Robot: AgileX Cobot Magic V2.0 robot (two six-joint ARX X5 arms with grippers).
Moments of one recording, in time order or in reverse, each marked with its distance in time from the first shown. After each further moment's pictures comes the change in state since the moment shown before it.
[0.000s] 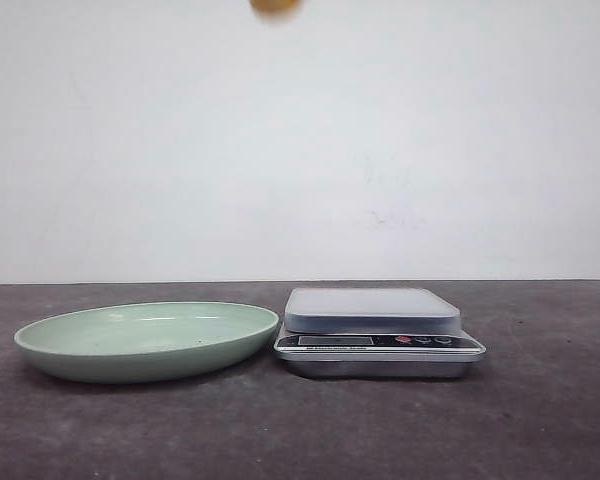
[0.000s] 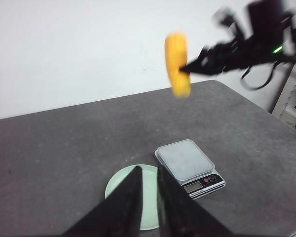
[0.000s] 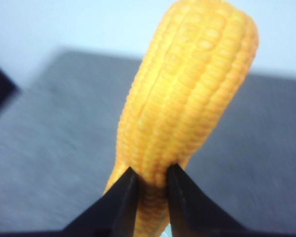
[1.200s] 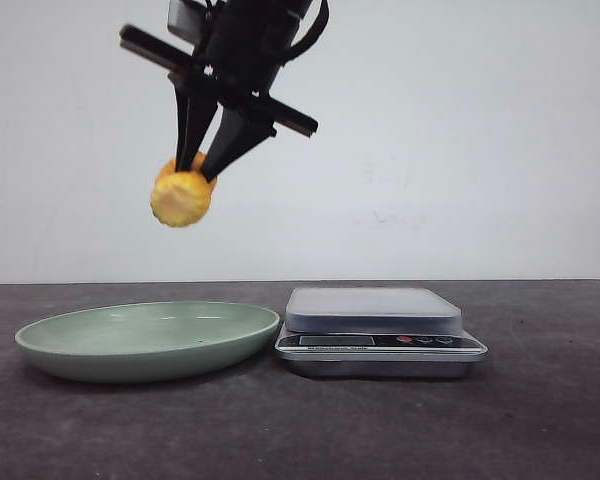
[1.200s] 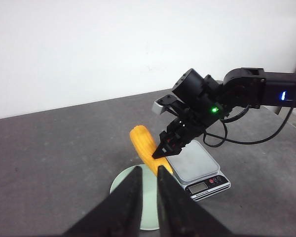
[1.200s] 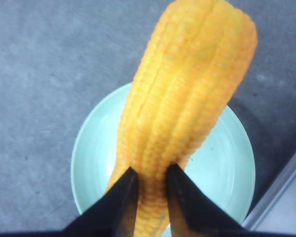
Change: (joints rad) left arm 0.000 0.000 -0.003 0.000 -0.017 -0.003; right arm 0.104 0.371 0.009 -0.189 -0.166 -0.018
